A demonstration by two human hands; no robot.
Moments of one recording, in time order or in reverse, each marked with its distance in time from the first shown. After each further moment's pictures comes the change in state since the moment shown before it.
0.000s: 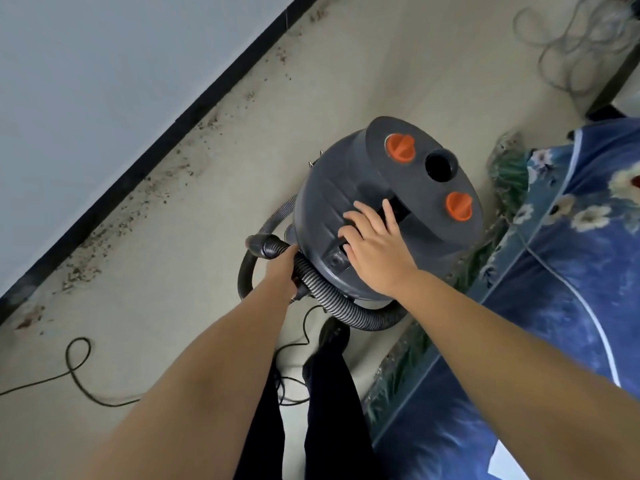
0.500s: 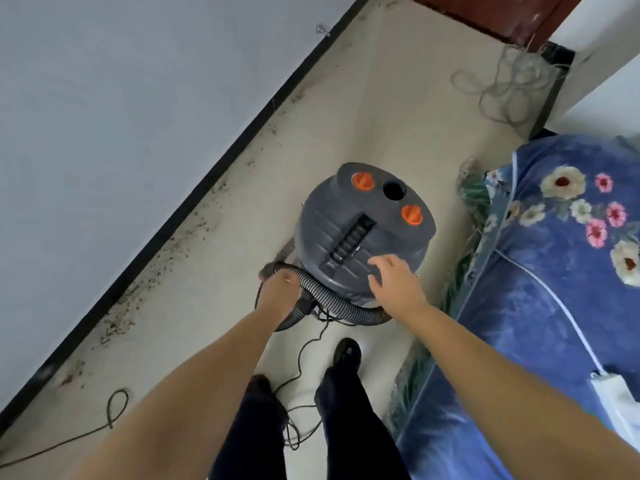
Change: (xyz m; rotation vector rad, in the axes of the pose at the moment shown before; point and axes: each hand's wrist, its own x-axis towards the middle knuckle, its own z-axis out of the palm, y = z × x) left_hand -0.119 -0.008 -0.047 1.007 0.063 0.611; right_hand -0.086 -0.035 -0.099 0.517 -0.194 0.634
